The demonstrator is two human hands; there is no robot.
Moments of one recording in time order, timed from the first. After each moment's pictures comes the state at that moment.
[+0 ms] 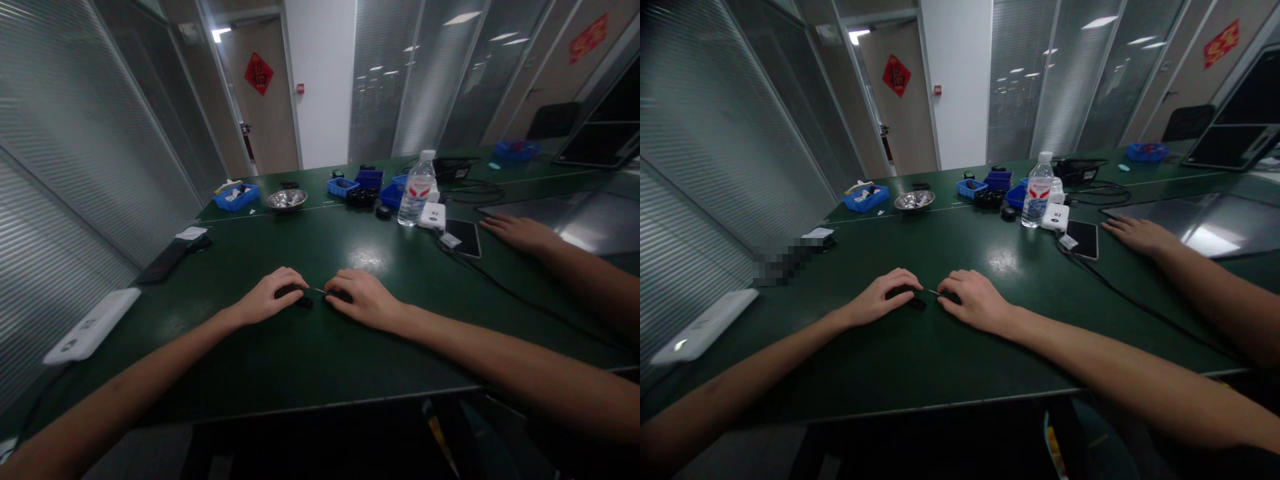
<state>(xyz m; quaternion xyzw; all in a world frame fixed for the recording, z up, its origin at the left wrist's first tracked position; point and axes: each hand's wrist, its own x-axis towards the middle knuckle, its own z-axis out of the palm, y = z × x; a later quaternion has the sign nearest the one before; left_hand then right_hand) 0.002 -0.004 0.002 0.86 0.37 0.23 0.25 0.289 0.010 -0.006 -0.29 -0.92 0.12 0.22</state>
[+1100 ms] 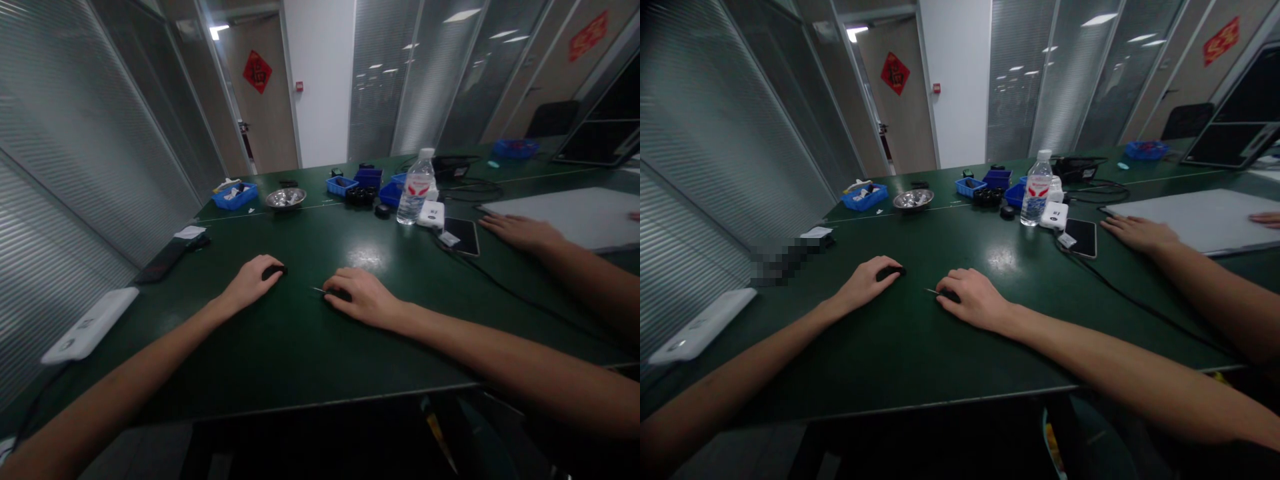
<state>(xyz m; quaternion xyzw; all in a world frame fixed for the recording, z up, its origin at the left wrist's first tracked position) -0.041 0.025 -0.012 0.83 0.50 0.21 0.14 0.291 0.011 -0.006 -0.29 -0.92 0.13 0.22</state>
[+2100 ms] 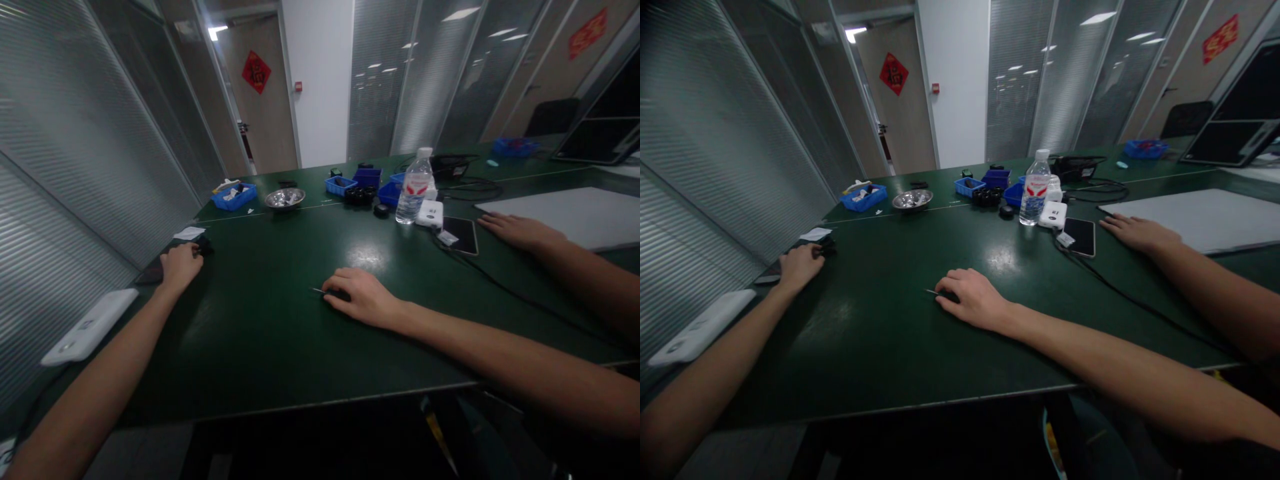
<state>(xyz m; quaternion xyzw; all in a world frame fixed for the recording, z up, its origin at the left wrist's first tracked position) -0.219 0.075 -0.016 0.58 0.80 0.10 -0.11 0.292 0.010 -0.003 -0.28 -0.93 0.12 0.21</state>
